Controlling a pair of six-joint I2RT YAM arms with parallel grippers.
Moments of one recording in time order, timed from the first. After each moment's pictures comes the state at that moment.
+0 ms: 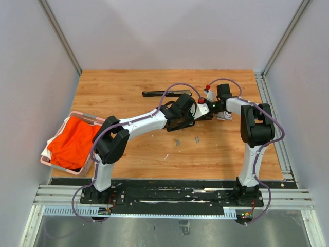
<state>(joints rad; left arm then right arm) -0.86 1.99 1.53 -0.31 -0.10 0.44 0.12 2.06 1.33 -0.33 -0.84 0.17</state>
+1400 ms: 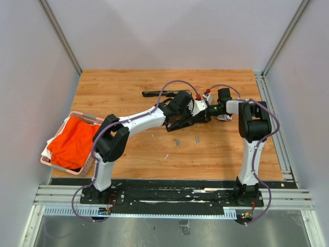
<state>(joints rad) -0.82 2.00 1.55 -0.32 -0.03 0.40 0.09 2.17 1.33 -0.27 -1.13 0.26</state>
